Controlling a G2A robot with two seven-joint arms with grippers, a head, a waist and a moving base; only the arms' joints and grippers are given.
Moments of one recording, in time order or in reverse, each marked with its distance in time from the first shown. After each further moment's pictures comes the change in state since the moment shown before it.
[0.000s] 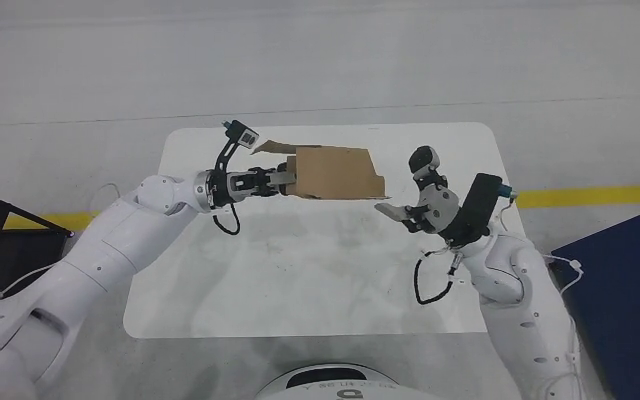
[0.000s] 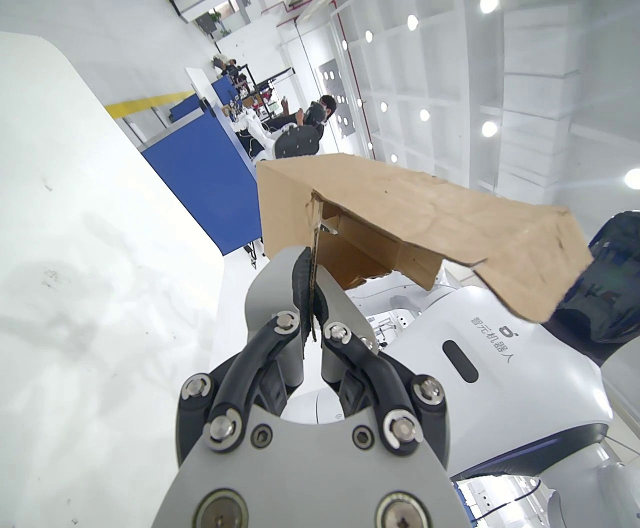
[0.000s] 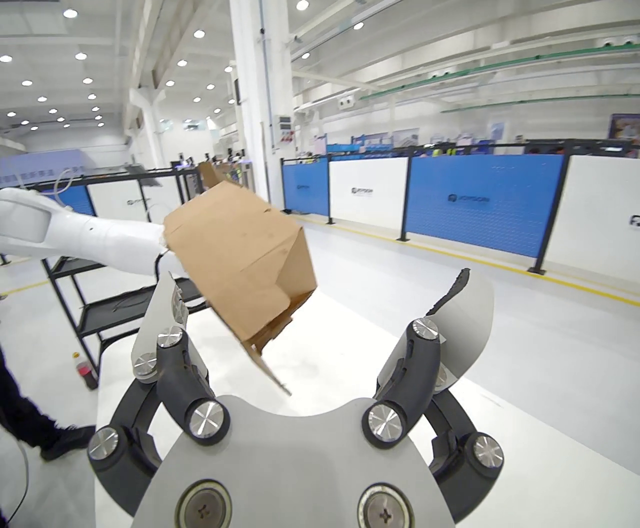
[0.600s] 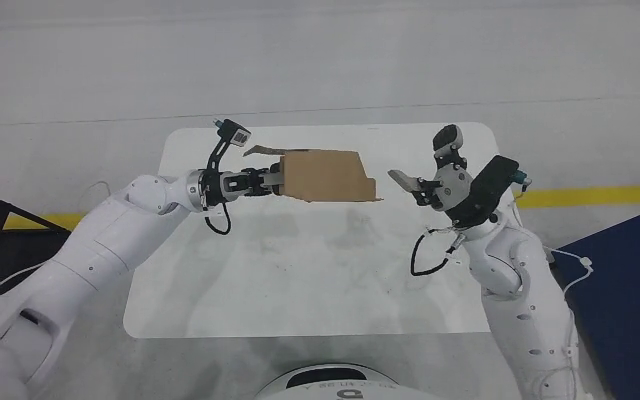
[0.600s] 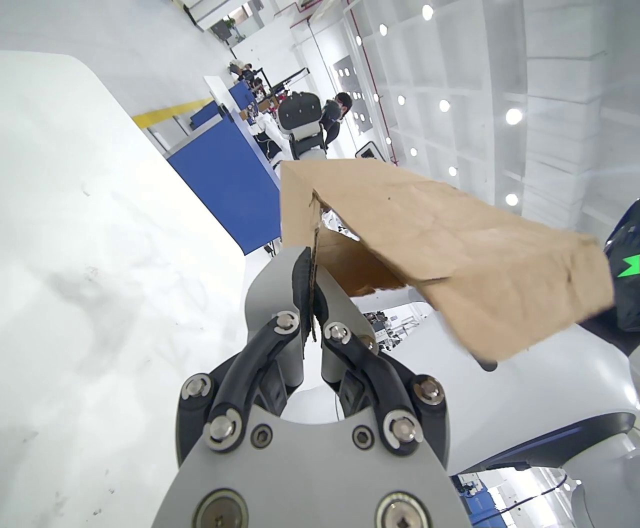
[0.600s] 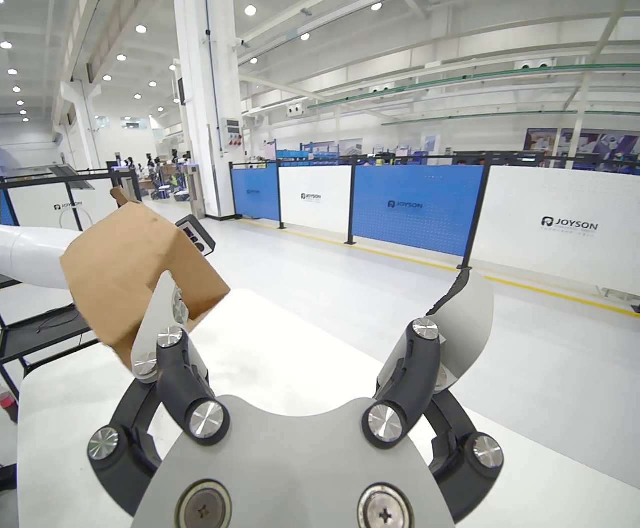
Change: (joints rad) left arm -0.041 0.012 0.046 0.009 0.003 -0.028 0.001; right arm 0.022 -0.016 0.028 -0.003 -0.111 0.218 -0.135
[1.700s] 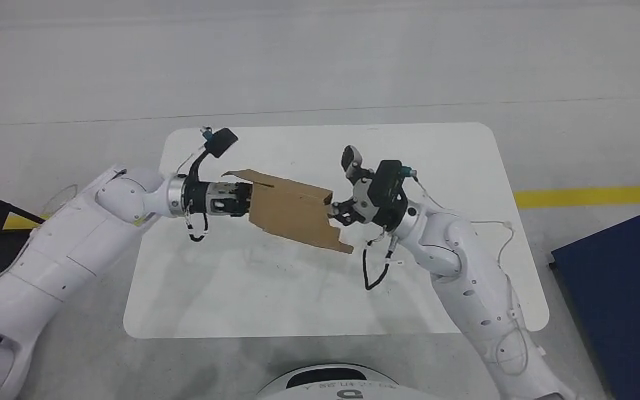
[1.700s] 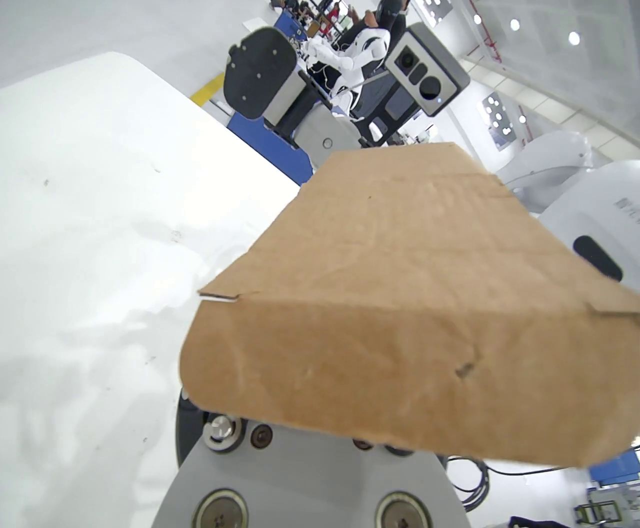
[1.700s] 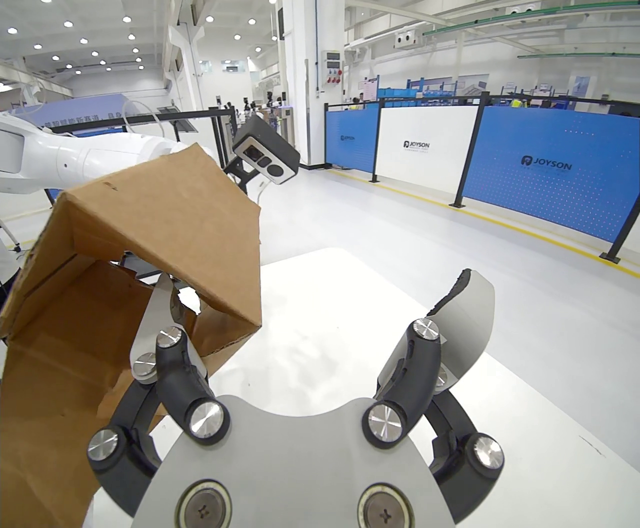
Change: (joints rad) left arm 0.020 0.143 -0.076 -0.151 0.431 -0.117 0.117; right arm 0.226 -0.039 -0.330 0.178 0.007 -0.098 0.195
